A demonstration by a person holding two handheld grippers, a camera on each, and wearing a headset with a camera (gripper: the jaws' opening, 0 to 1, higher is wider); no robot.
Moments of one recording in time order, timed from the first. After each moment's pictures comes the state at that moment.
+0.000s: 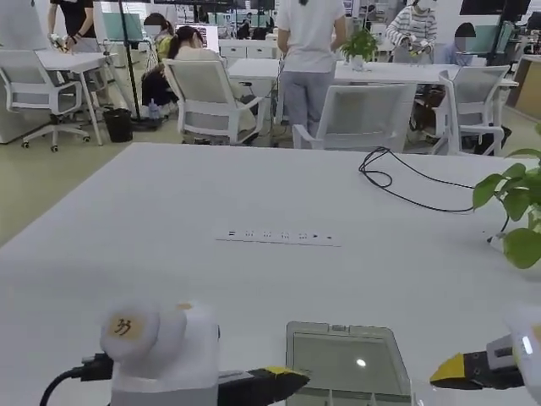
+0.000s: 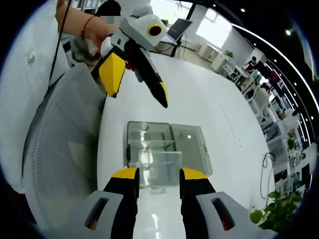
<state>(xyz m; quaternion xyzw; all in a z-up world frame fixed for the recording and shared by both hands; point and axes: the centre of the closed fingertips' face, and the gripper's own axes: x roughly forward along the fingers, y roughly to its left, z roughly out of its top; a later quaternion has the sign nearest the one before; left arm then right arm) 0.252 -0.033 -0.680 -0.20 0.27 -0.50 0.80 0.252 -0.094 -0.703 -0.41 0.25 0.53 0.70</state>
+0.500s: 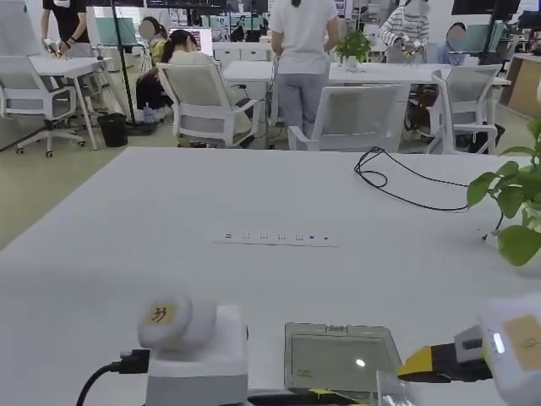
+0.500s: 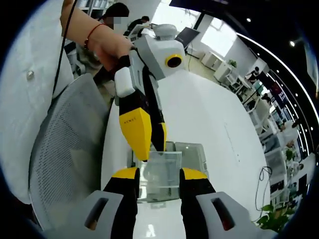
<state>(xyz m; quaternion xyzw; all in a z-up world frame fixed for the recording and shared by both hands) 0.241 -0.058 -0.683 -0.26 0.32 -0.51 0.75 0.238 -0.063 -0.686 -0.42 0.22 0.55 0.69</state>
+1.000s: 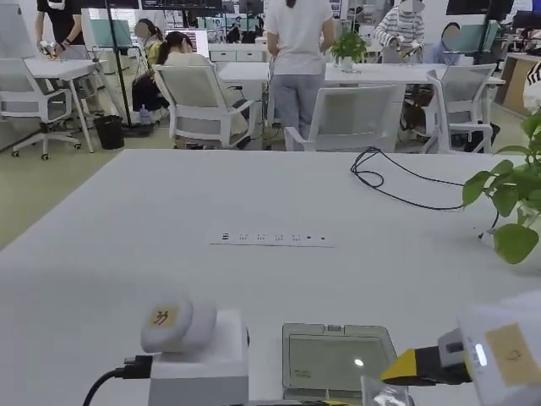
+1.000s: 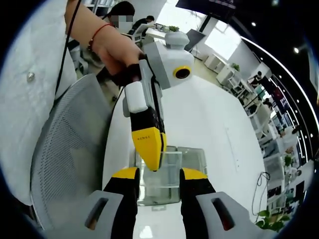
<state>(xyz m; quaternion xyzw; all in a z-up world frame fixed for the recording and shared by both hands) 0.233 -0.063 -0.682 -0.29 0.34 -0.52 0.73 0.230 -0.055 -0.684 -0.43 0.21 0.55 0.68</state>
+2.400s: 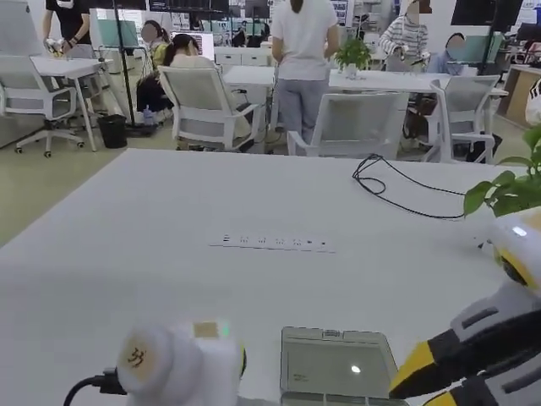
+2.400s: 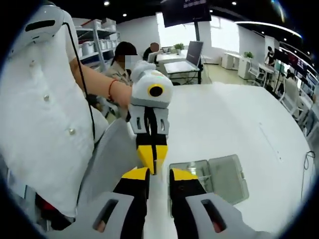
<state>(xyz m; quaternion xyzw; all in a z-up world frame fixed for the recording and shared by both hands) 0.201 -0.057 -0.670 -0.09 0.20 -0.63 0.74 0.212 -0.051 -0.643 -0.21 0.30 0.69 0.62</state>
